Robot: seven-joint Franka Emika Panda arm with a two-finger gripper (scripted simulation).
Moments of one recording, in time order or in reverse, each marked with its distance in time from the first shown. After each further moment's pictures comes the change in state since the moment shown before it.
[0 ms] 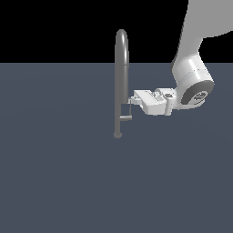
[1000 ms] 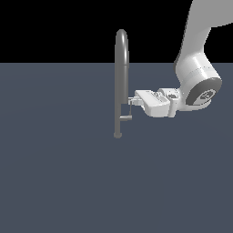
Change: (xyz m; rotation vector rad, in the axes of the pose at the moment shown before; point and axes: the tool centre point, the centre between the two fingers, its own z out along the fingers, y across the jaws) arm -0.006 0.026 0.001 0.010 -0.003 0.002
